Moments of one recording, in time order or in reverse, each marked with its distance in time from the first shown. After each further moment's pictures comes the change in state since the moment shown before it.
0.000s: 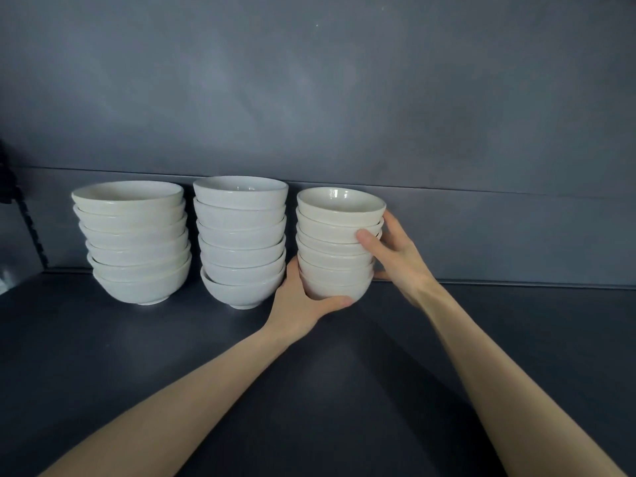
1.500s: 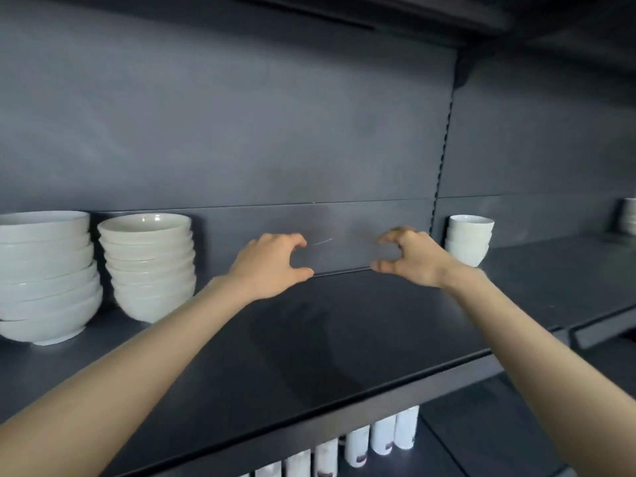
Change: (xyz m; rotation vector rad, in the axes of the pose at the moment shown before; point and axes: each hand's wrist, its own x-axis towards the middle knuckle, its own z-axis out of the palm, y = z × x) left_hand -0.045 0.187 0.165 0.850 -0.306 0.386; right_hand -0.154 -0.091 -0.264 -1.188 0.178 0.214
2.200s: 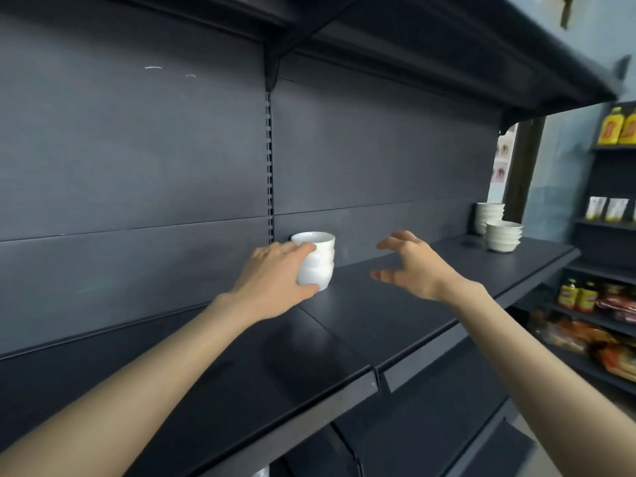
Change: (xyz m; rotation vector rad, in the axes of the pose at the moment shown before) left_hand 0.163 0.299 0.151 0.055 0.029 0.365; right_hand -0.030 0.325 -0.136 -0.092 0.144 0.221
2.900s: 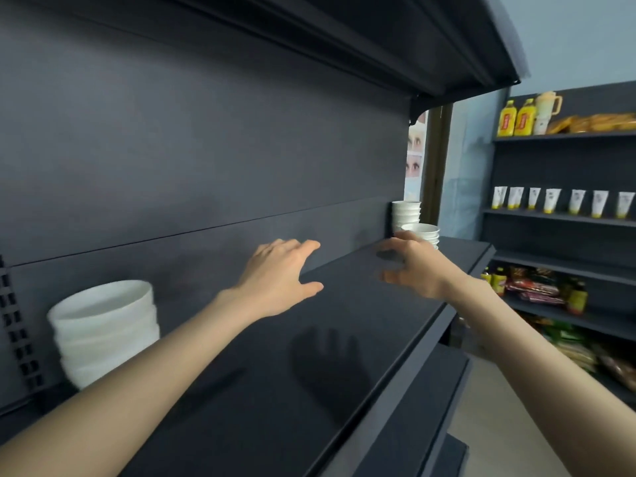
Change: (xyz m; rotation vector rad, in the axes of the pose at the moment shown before) left_hand 0.292 0.150 0.156 -0.080 0.023 0.246; right_hand 0.133 0.293 -0.055 -0.096 0.054 0.184
